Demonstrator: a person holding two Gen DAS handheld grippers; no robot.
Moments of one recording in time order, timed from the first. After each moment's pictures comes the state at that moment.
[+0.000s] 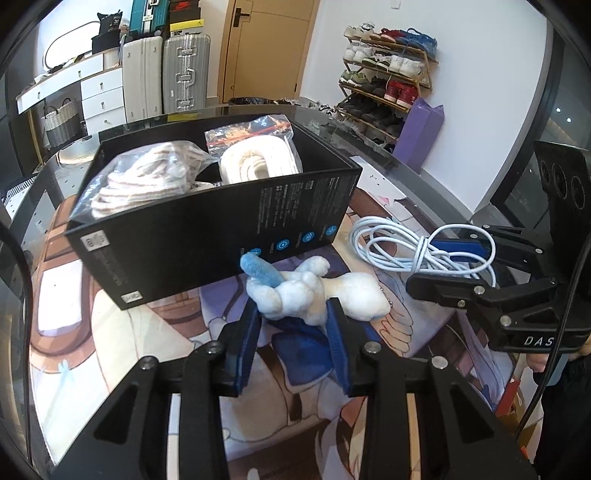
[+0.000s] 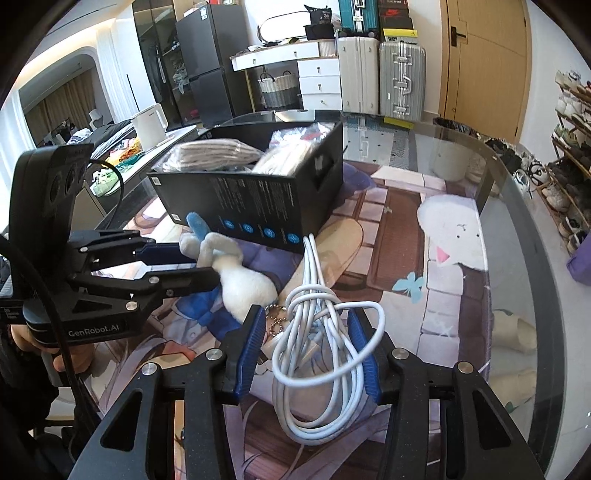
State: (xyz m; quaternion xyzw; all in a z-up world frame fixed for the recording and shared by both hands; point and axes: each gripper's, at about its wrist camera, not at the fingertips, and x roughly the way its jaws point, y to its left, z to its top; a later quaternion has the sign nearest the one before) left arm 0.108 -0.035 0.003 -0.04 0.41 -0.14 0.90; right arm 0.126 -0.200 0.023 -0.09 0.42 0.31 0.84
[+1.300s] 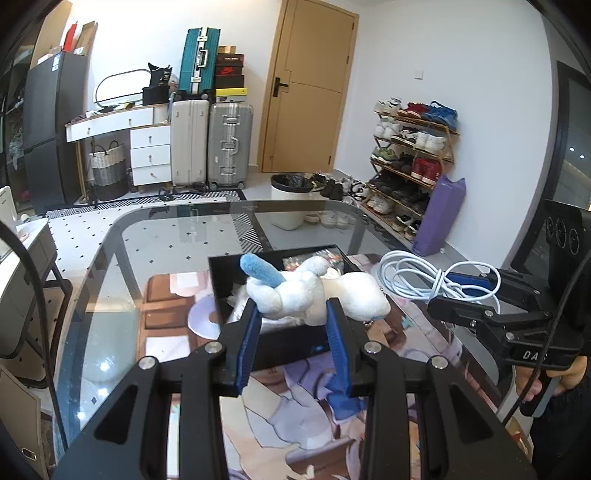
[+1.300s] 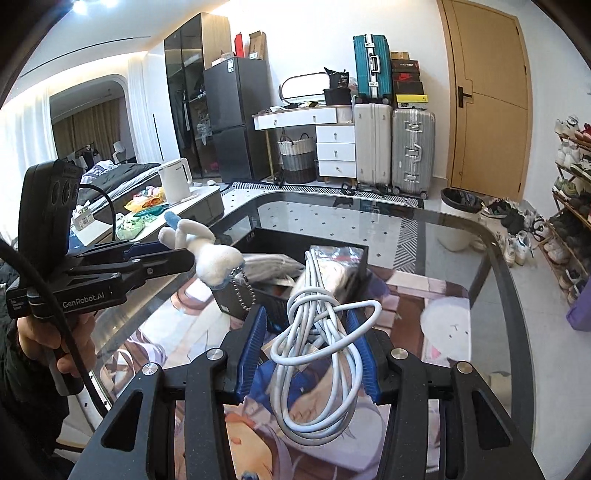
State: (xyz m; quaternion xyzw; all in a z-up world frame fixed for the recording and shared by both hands) left arm 0.075 0.025 0.094 -0.06 0.29 -0.07 0.95; right arm 0.108 -0.180 0.112 -0.07 0.31 0.35 0.88
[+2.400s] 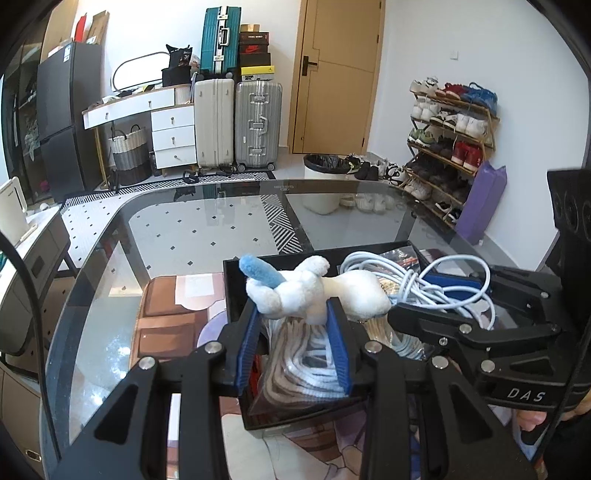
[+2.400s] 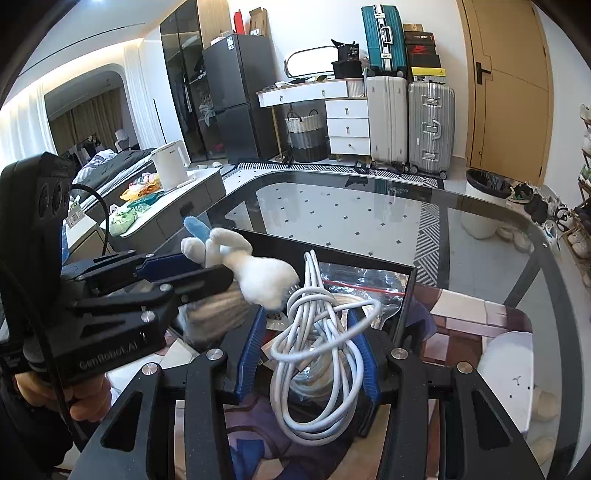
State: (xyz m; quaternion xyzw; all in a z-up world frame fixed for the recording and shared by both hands) left arm 0.169 0.029 0.037 -0.05 0.33 -0.01 0.94; right arm 0.218 -0.097 0.055 -0.07 0.35 0.37 0.86
